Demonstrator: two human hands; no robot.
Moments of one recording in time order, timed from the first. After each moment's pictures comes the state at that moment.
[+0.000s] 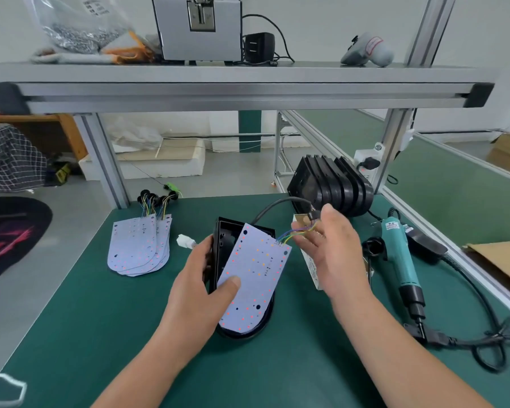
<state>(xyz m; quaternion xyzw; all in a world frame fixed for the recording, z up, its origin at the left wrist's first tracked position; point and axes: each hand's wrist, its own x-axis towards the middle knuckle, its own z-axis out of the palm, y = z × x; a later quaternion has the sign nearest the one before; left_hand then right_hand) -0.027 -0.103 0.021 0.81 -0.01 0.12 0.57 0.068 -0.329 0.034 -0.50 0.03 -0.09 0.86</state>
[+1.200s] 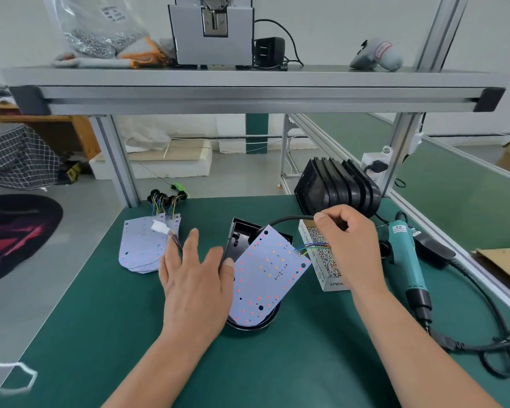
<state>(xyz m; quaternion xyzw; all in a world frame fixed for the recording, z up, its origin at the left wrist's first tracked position) -0.012 -0.103 0.010 0.96 0.08 0.21 0.15 0.065 -0.350 0.048 -0.77 -0.04 -0.23 0.59</state>
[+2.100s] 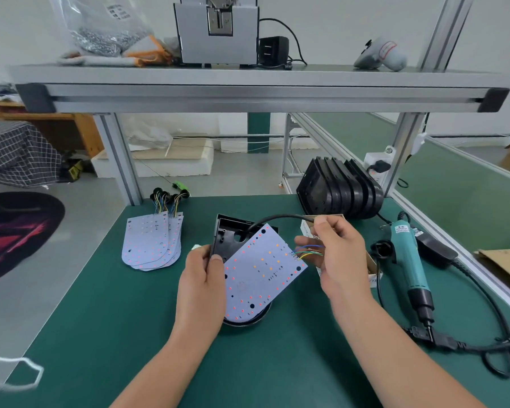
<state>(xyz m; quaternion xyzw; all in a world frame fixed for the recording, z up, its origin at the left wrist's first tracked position) -0.016 -0.112 0.011 0.77 0.15 0.18 0.60 0.051 -0.314 0.044 -0.57 0.08 -0.10 0.81</state>
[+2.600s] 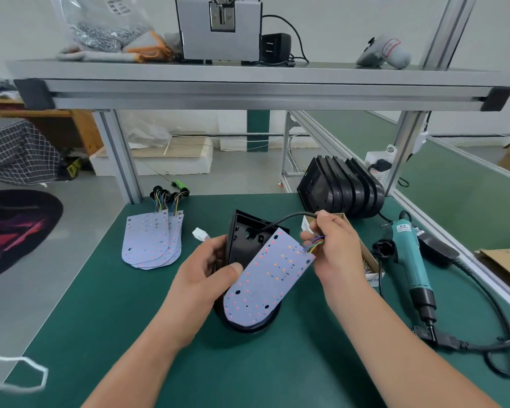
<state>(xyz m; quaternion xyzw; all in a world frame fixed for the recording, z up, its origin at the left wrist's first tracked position) -0.026 -0.085 0.029 0.73 -0.06 0.04 0.68 0.074 -0.307 0.044 -0.48 0.11 -0.06 0.87</state>
